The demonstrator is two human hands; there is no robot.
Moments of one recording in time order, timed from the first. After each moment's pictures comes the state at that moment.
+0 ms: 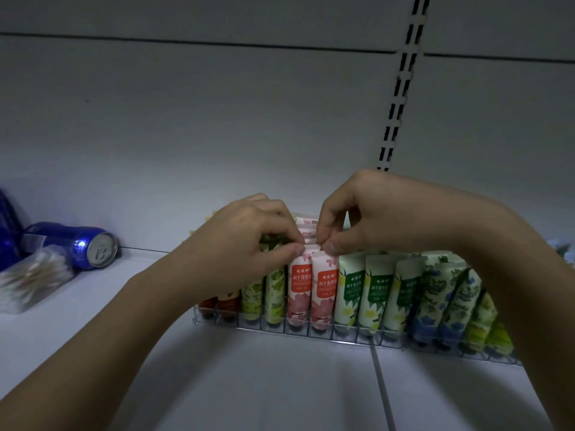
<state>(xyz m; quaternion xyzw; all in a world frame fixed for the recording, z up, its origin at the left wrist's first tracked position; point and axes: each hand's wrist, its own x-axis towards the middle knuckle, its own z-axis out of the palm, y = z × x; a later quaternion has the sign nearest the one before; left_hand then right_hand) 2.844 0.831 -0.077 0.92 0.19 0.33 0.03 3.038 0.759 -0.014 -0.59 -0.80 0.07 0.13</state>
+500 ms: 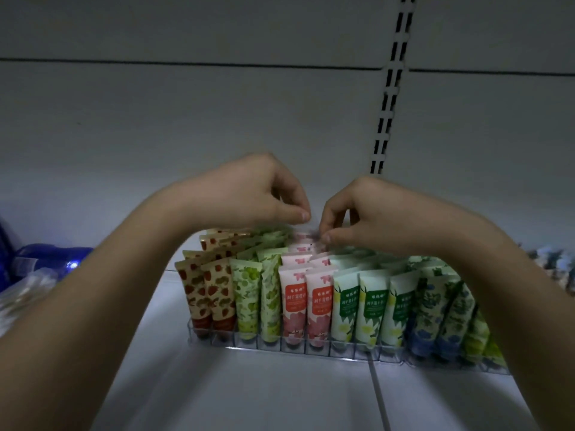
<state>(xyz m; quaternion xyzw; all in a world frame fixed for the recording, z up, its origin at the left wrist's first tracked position) 2.866 0.852 -0.001 0.94 0.27 0.18 0.11 3.053 0.771 -0.016 -0.61 -0.77 0.02 0.16</state>
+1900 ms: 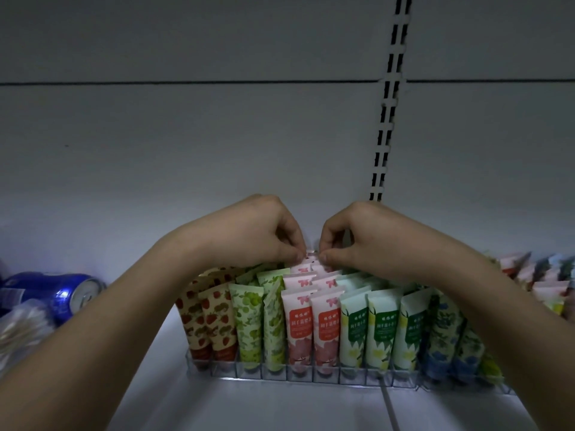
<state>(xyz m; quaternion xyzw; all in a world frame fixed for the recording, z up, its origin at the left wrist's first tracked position) 2.879 0.878 -0.025 0.94 0.26 0.15 0.12 3.056 0.788 -0.035 -0.64 -0.74 0.00 0.20</state>
